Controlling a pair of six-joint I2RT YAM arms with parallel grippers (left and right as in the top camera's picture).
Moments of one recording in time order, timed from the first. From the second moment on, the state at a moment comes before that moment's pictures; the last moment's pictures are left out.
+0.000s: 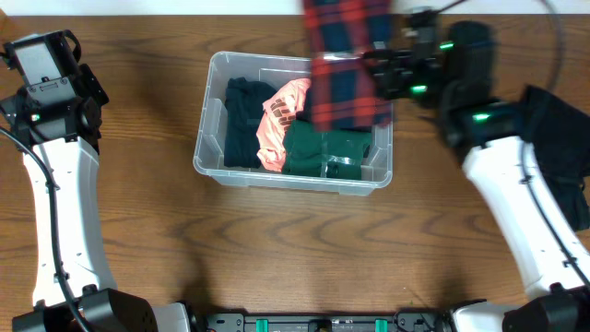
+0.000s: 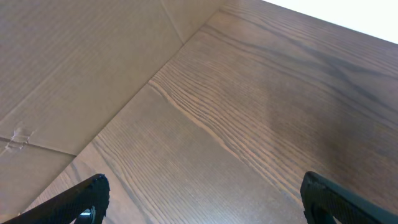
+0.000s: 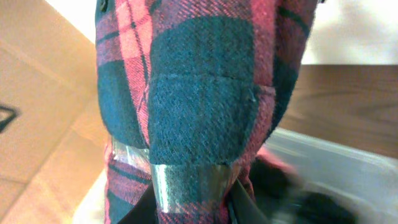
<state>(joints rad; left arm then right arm) 0.29 1.51 1.45 -0.69 -0.50 -0.12 0.30 1.52 1.33 -0.25 -0.42 0.40</state>
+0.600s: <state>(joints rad) 0.29 1.51 1.45 -0.69 -0.50 -0.12 0.72 1.76 1.33 -0.06 0.02 0.88</state>
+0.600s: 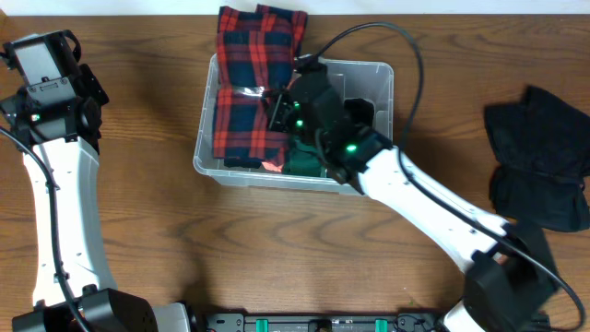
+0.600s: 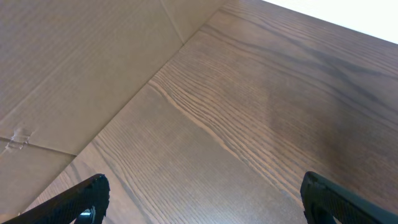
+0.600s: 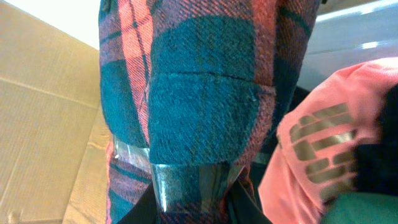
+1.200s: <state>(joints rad) 0.29 1.51 1.45 -0.69 -0.50 -0.12 0.72 1.86 1.33 -0.07 0.02 0.93</state>
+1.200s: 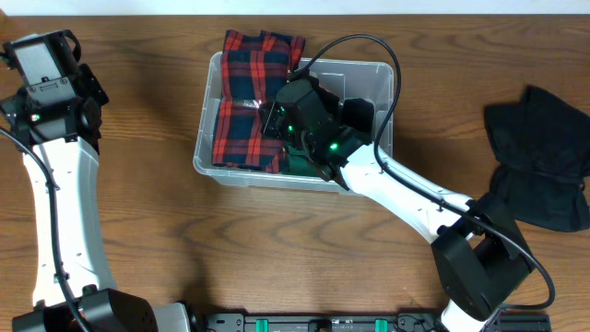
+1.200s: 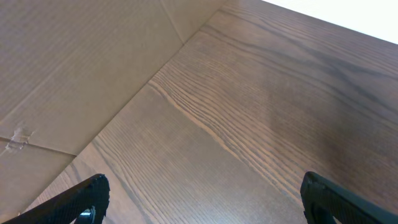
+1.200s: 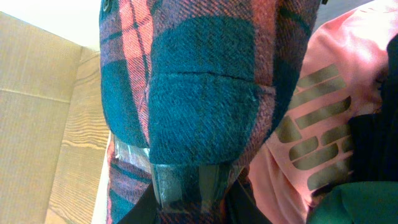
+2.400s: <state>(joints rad) 0.29 1.51 1.45 -0.69 -0.50 -0.12 0.76 1.86 1.33 -0.01 0.10 0.37</state>
